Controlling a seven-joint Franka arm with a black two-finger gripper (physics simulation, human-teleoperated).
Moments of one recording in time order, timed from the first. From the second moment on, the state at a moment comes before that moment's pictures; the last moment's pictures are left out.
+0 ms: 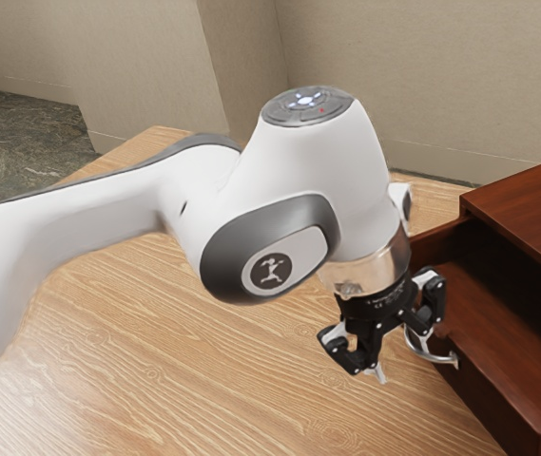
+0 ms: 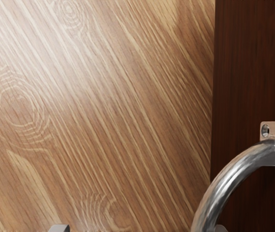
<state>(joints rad) -0.41 0.03 -0.03 -1.74 0.02 1.96 -1.52</state>
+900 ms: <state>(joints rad) -0.40 -0.05 -0.04 -1.83 0.00 1.96 -1.51</state>
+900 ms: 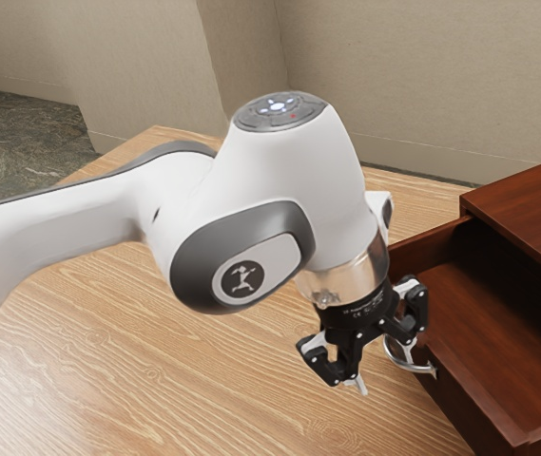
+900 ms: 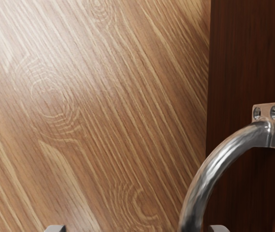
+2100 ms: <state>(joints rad) -0.45 -0.05 0.00 -1.59 0.01 1.72 -1.48</state>
